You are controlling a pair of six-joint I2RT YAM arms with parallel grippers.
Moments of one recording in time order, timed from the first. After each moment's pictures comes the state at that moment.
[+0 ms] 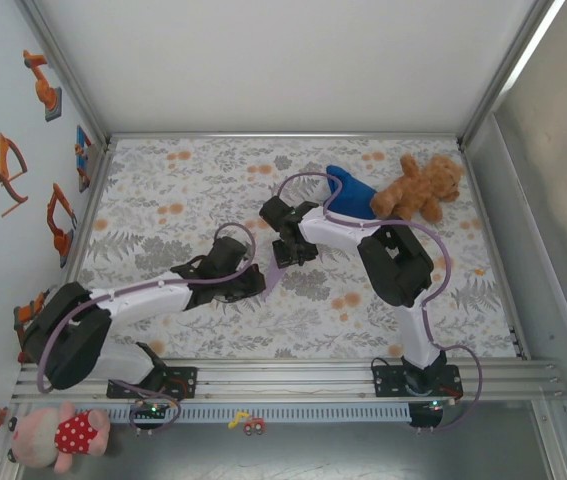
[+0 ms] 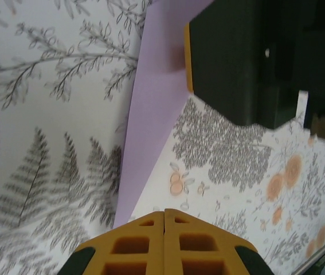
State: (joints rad) left arm -0.80 1.40 0.62 -0.11 0.20 -0.93; right arm 0.78 2.12 1.49 -0.82 0.07 0.46
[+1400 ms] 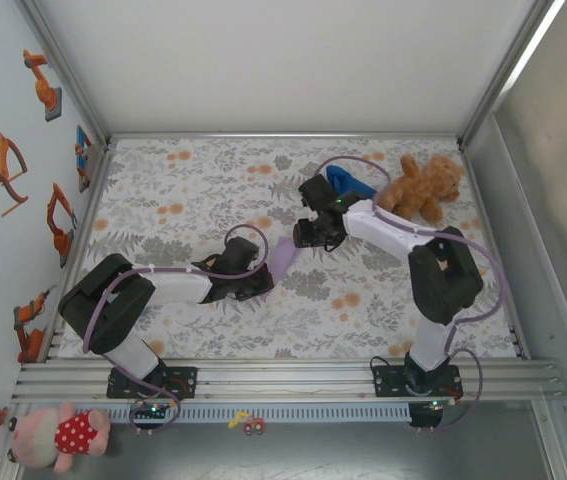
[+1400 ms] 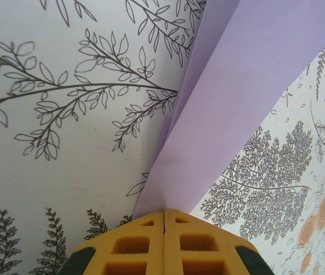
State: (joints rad) left arm -0.81 1.61 0.63 0.06 0.20 -0.97; right arm 0.63 1.77 1.31 -0.68 -0.08 0.42
